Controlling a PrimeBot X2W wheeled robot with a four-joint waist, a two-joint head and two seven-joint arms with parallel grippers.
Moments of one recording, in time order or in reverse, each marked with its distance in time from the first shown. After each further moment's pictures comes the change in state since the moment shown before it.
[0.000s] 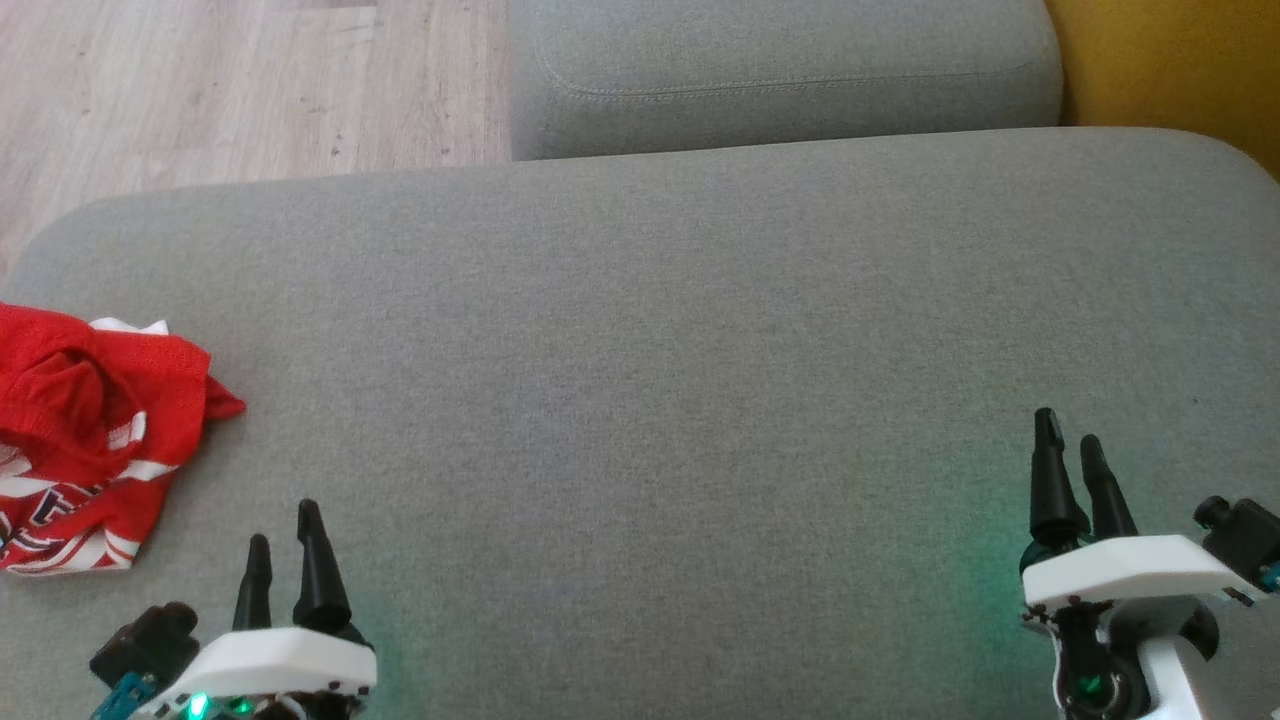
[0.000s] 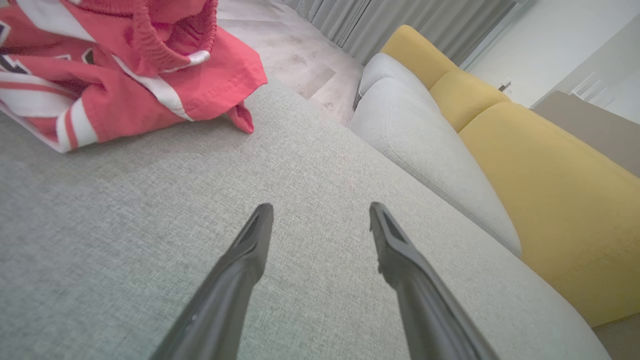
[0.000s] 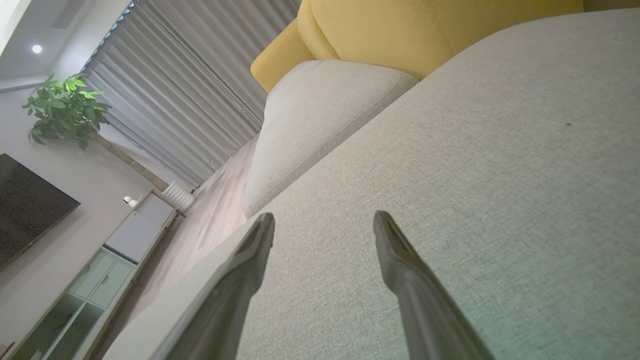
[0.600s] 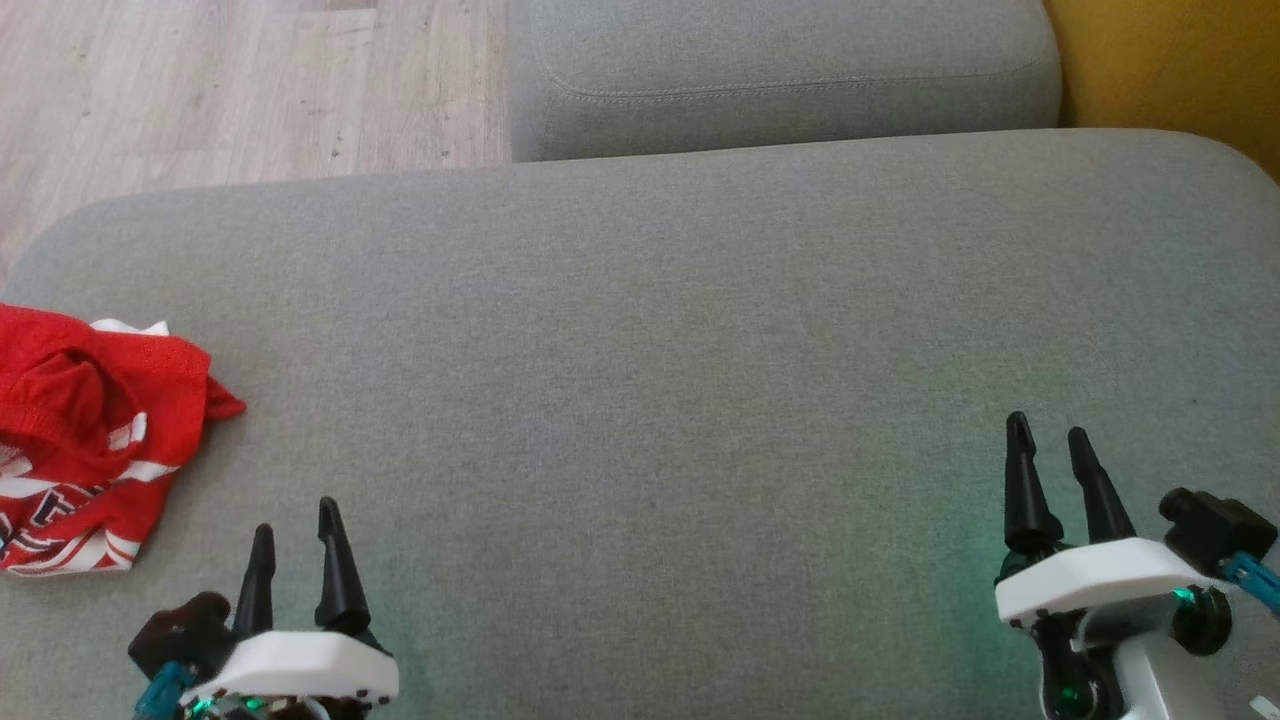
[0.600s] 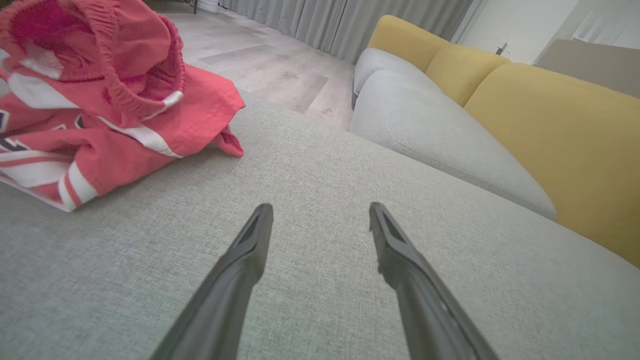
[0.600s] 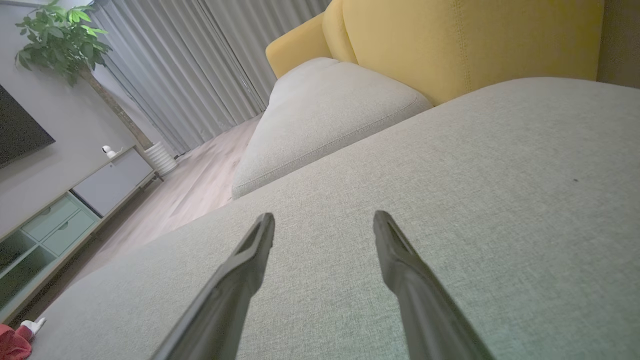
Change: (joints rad) left arm 0.000 0.002 -0.023 0.010 0.219 0.037 -0.052; right arm 0.000 0.000 0.019 0.013 -0.244 0.000 -0.053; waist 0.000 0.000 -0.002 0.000
